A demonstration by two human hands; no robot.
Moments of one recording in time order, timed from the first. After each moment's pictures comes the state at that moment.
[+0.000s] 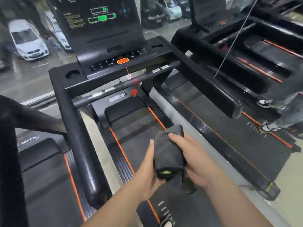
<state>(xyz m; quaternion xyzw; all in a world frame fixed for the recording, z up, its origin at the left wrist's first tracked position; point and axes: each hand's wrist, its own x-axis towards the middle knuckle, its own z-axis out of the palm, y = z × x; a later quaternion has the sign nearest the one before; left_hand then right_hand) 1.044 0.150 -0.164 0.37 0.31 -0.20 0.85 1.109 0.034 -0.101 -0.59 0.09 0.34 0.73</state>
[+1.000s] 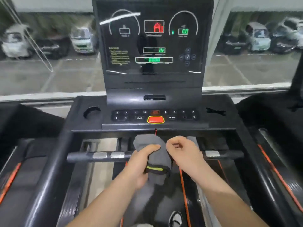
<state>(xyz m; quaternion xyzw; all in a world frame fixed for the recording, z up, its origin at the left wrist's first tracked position) 1.436 0.376 -0.180 0.33 0.46 0.11 0.82 1.566 0.280 -0.162 -0.80 -0.27 0.31 0.44</state>
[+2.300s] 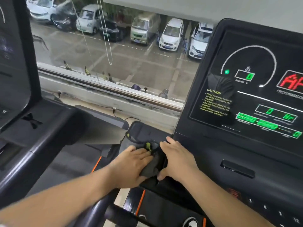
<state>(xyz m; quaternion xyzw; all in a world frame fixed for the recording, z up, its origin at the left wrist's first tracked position) 1.320 0.720 -0.243 0.98 0.22 0.01 0.03 1.522 0.657 -0.162 -0.72 -0.65 0.24 -0.05</state>
